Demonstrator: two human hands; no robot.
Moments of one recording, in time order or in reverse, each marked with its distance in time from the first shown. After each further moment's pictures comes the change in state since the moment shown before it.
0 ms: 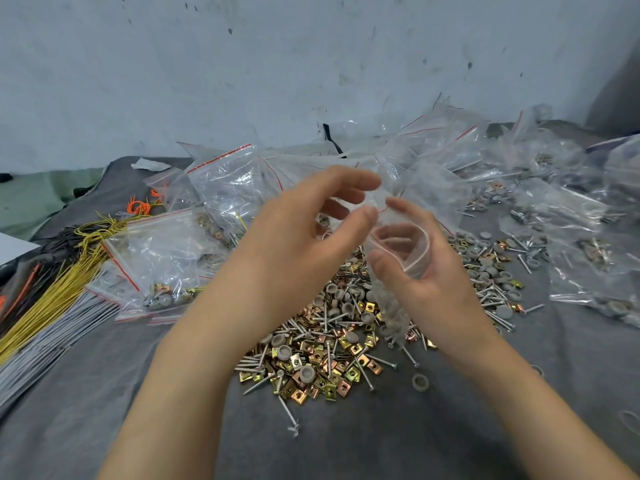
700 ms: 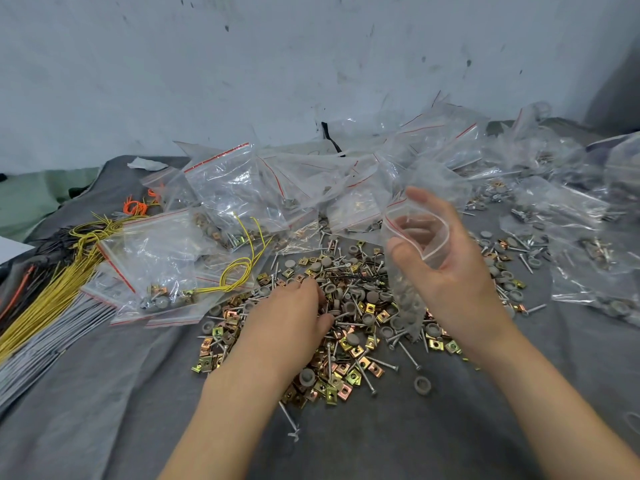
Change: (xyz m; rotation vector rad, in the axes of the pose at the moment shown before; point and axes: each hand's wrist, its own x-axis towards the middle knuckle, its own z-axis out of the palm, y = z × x) left_hand -0.036 -0.074 0.043 0.654 -0.345 -0.429; right_hand 0.008 0.006 -0.013 -0.012 0.074 -0.017
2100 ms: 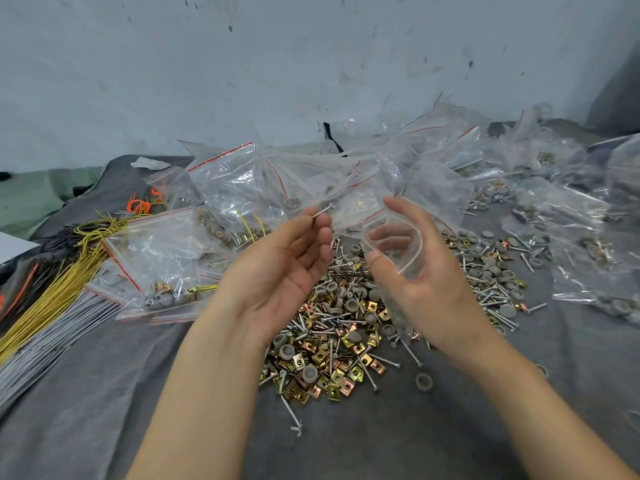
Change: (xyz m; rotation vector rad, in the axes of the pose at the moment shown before) left_hand 0.013 0.014 -0.050 -2.050 -0.035 -0.200; right_hand -0.006 0.001 0.016 -0.158 -0.077 -0.031
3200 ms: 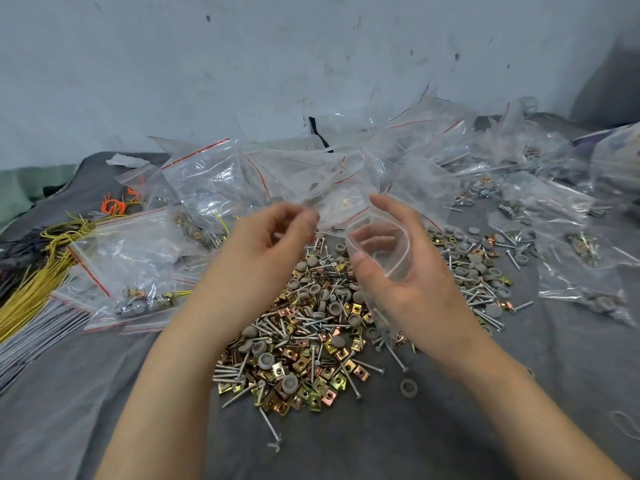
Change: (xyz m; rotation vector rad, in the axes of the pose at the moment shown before) left_hand 0.005 0.005 -0.004 1.211 -0.005 0.481; right_hand 0.001 0.004 -0.005 0.034 -0.032 0.016
